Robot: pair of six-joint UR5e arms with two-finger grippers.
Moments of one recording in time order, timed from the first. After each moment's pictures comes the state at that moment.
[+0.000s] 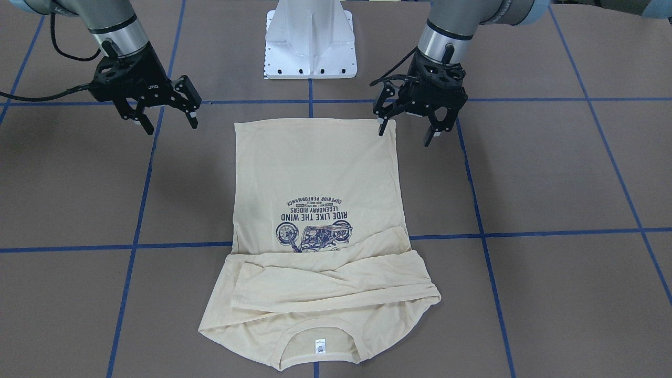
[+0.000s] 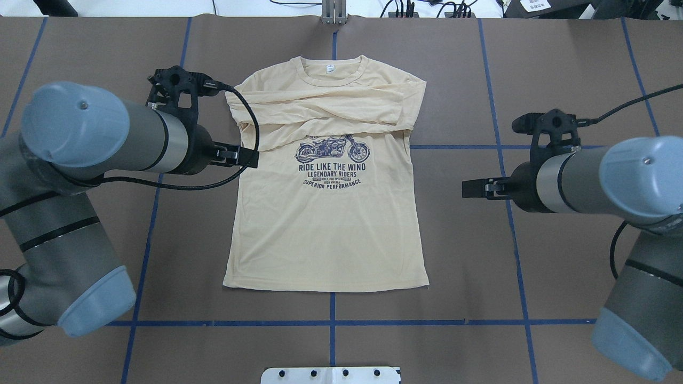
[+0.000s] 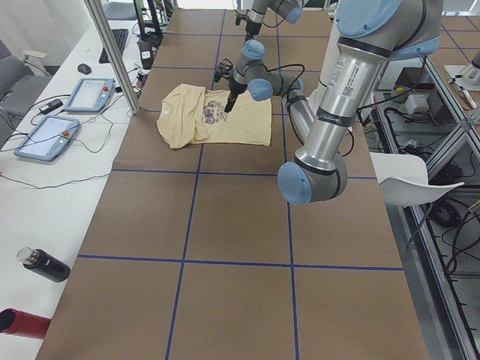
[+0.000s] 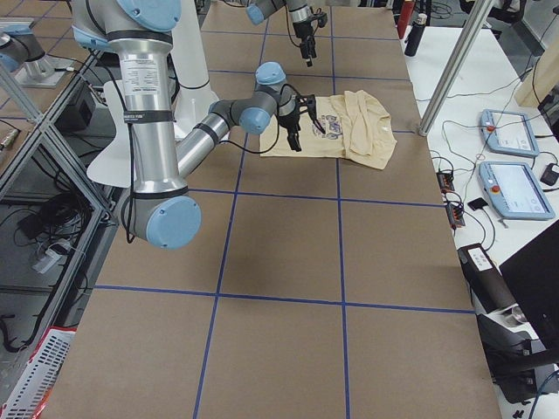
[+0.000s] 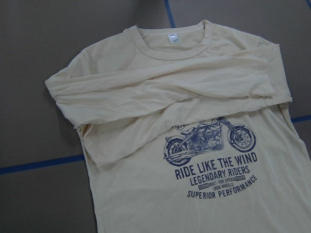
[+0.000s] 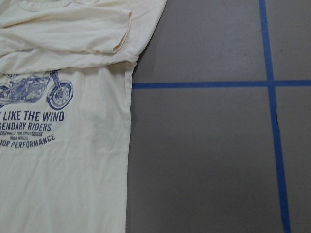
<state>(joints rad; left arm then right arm) -0.61 -1.96 -2.05 -1.73 -1.75 -1.04 0.54 -1.46 2.19 -1.35 1.70 1.22</state>
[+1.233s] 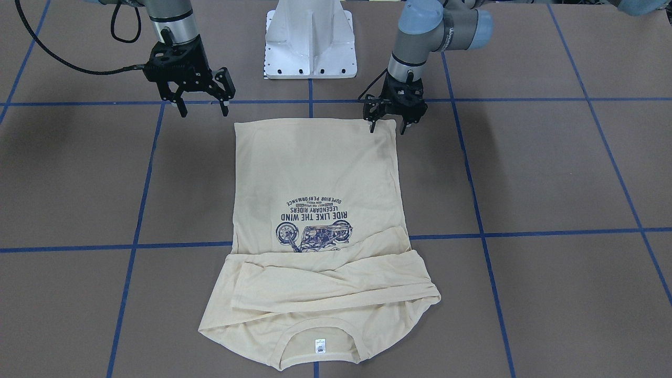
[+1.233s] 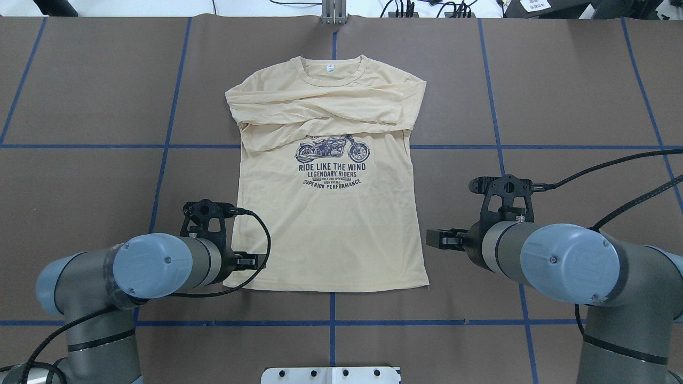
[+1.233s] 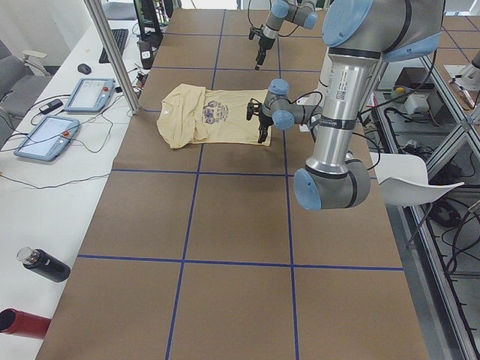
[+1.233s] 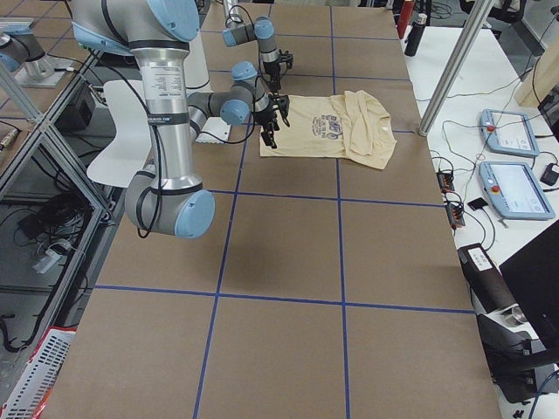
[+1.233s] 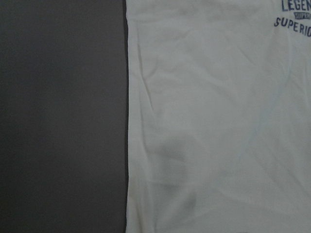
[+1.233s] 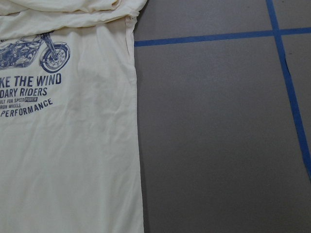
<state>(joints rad) -0.32 -1.87 -1.91 -1.85 -1.60 -1.33 0.35 -1.41 2.20 -1.49 1.50 1.39</state>
